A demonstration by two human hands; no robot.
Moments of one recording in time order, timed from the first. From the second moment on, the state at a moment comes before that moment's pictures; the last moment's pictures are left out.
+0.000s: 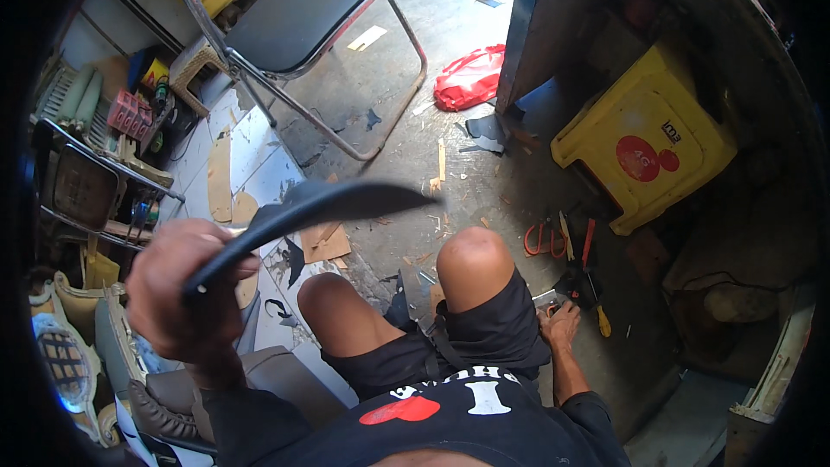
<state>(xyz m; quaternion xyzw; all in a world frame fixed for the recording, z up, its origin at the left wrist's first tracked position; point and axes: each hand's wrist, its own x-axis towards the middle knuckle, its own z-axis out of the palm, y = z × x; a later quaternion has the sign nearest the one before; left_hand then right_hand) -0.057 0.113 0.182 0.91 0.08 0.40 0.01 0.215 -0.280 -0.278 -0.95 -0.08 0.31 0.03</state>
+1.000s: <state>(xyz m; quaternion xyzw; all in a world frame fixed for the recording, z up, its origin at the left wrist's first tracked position) 0.001 0.041 -0.029 0.91 0.00 0.40 0.08 0.235 -0.064 0.114 -0.62 -0.61 0.49 -0.01</state>
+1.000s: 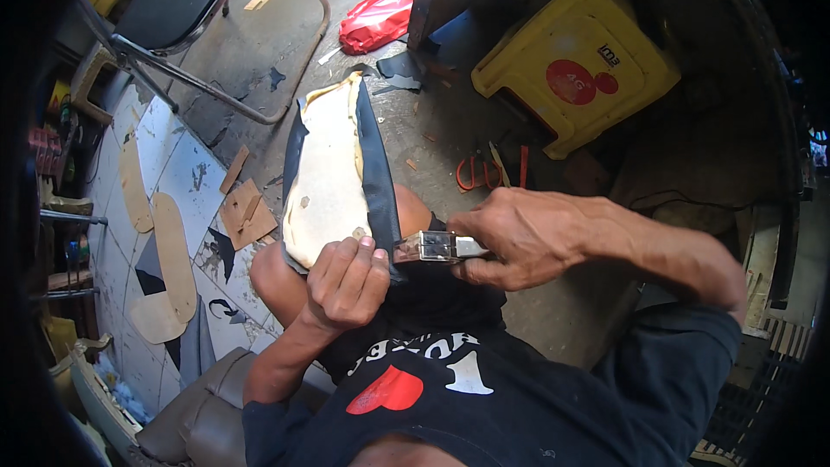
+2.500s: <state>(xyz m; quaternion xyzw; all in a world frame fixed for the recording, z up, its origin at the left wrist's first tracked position) -0.020 0.019 -0.020 0.92 -0.03 0.38 0.06 0.255 -0.020 0.112 -0.61 -0.63 0.47 -0.07</state>
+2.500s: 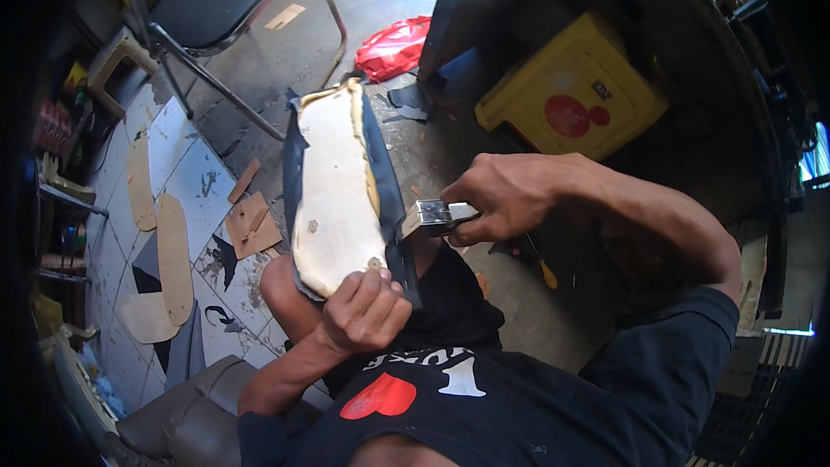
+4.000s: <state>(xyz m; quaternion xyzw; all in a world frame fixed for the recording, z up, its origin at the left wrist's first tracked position) -0.016 -0.014 -0.008 0.93 0.08 0.35 0.01 0.280 0.022 0.104 -0.64 -0.69 0.34 -0.02</state>
